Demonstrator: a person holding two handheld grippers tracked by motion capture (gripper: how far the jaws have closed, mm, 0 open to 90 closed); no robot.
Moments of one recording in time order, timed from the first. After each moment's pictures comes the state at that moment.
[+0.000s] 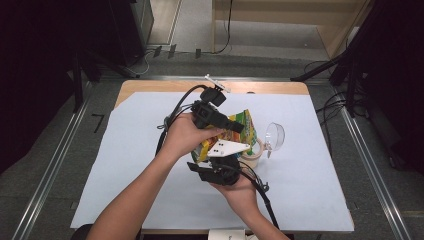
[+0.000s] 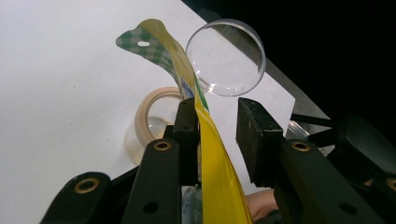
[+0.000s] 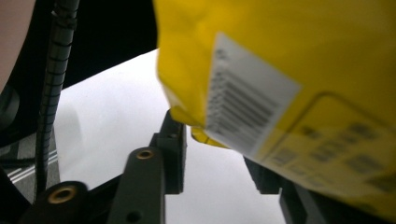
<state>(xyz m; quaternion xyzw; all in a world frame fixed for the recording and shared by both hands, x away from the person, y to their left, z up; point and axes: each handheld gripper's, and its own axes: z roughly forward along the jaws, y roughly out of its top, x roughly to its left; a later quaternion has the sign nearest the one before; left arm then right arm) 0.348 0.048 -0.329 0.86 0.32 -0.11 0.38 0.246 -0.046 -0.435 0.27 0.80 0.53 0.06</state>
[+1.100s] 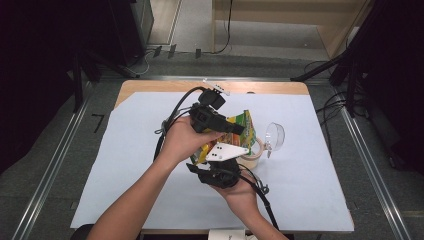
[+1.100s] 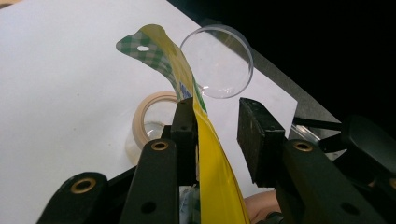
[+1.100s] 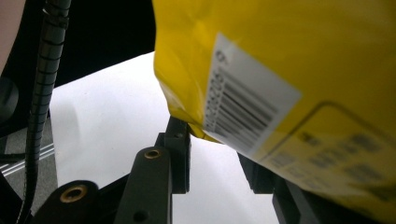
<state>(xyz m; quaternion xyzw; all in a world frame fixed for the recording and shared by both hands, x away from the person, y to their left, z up) 0.332 0.049 -0.321 0.86 0.31 -0.07 0.40 0.239 -0.044 -0.431 0.26 0.80 0.53 0.08</state>
